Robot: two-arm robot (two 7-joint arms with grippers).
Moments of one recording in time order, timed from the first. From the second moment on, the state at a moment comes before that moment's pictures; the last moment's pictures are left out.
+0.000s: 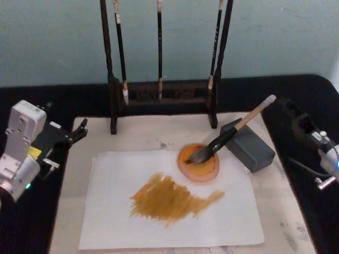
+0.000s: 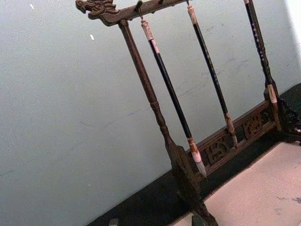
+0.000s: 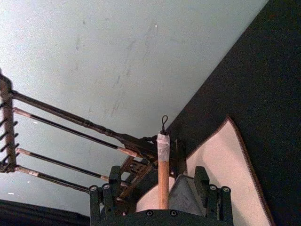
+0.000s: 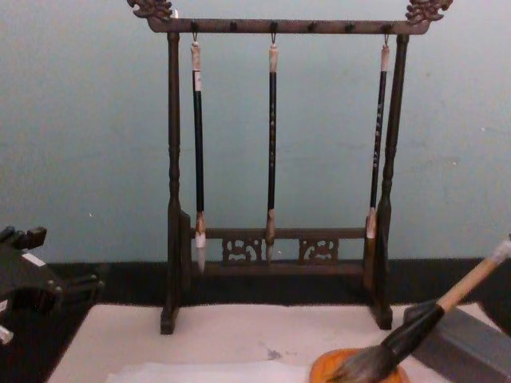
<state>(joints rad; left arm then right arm) -0.20 0.60 0.45 -1.41 -0.25 -0.12 0.03 0.13 0.36 -0.05 -1.38 1.40 0.36 0.18</state>
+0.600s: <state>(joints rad) -0.20 0.60 0.45 -1.41 -0.25 -0.12 0.03 0.36 0.34 -0.21 -1.11 1.35 0.34 0.26</state>
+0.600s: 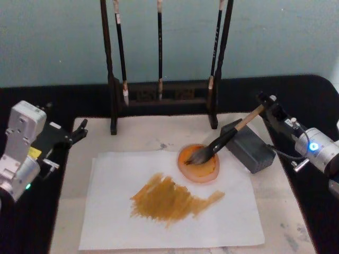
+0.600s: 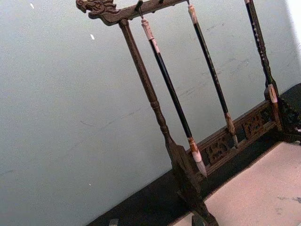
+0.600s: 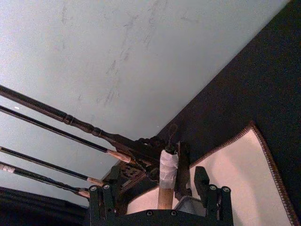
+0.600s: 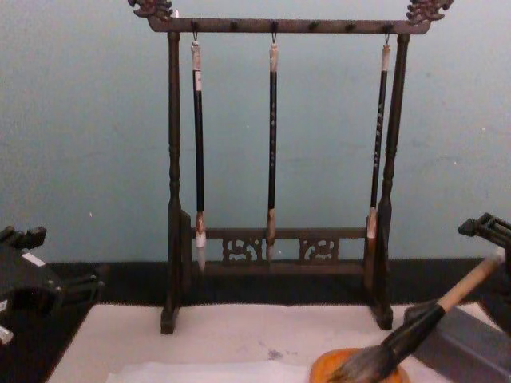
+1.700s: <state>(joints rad) -0.20 0.60 0.45 -1.41 -0.25 -0.12 0.03 0.36 0.35 -0.21 -1.11 1.34 0.34 0.26</state>
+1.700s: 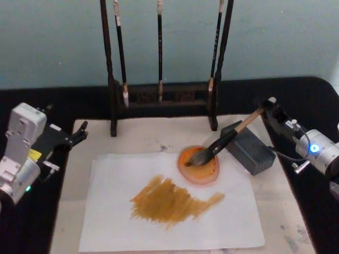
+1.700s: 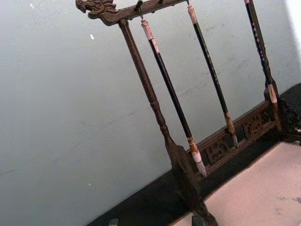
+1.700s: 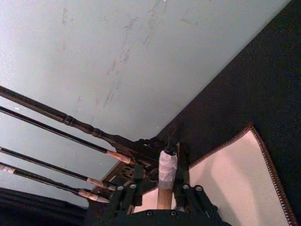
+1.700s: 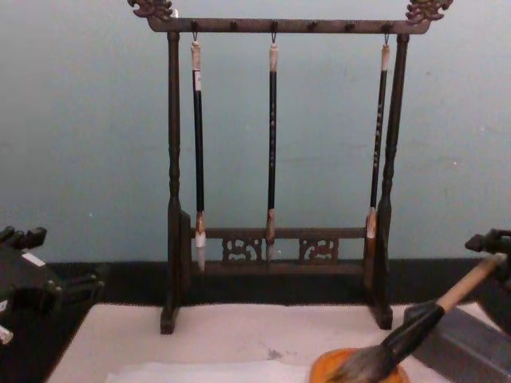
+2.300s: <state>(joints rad) -0.20 0.60 0.45 -1.41 -0.25 -0.12 0.03 0.36 0.35 -0.20 -1.11 1.35 0.34 0.26</state>
